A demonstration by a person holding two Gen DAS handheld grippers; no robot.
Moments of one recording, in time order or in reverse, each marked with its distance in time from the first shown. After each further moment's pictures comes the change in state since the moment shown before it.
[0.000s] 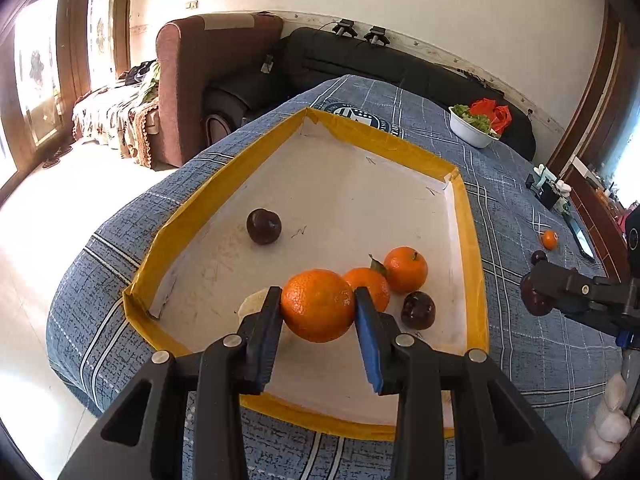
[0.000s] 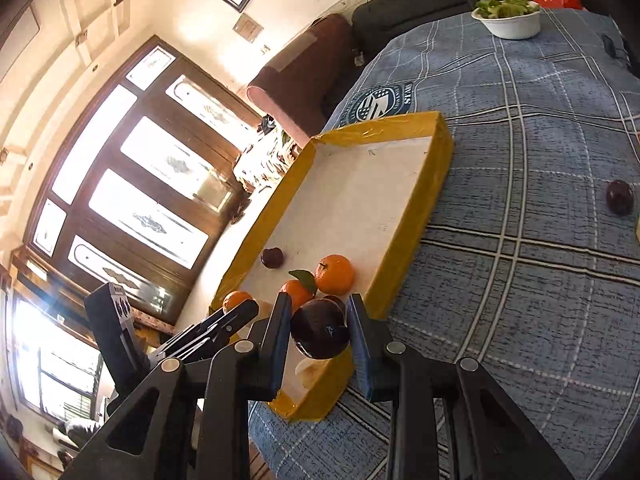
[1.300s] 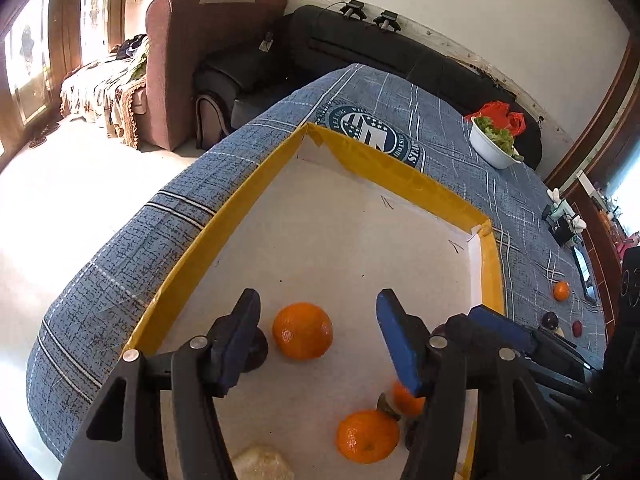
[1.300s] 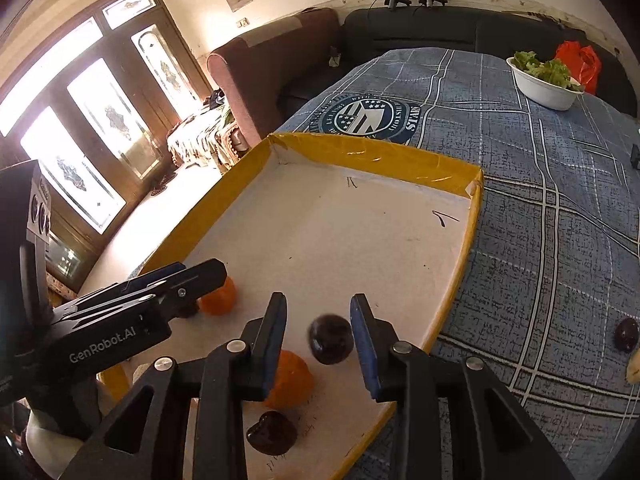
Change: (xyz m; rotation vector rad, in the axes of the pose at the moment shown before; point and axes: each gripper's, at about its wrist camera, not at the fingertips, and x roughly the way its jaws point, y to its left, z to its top) left arm 0.066 0.012 0.083 -0.061 0.082 -0.044; right arm 0.095 0.023 0.053 -0.196 0.010 -0.333
